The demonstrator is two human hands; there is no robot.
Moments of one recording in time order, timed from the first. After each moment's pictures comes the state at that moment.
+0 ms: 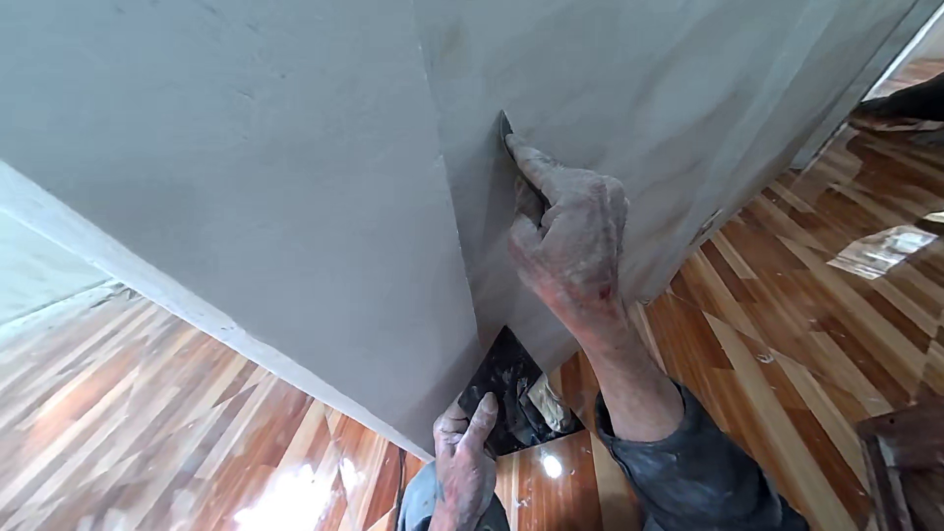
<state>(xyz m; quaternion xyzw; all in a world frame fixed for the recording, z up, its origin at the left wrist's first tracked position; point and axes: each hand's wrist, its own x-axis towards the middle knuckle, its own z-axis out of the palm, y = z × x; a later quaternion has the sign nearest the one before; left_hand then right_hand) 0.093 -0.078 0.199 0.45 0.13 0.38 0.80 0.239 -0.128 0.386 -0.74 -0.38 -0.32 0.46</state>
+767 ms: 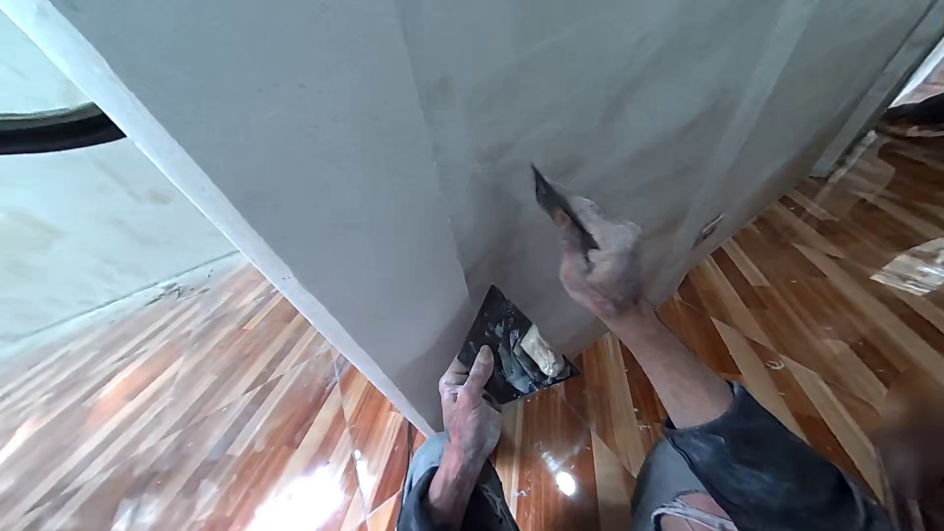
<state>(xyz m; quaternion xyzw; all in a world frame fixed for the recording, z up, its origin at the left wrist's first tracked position) 0.111 -0.104 0.236 0.40 0.15 0.40 0.81 0.279 -0.184 0.335 -0.60 -0.48 -0.35 0.54</state>
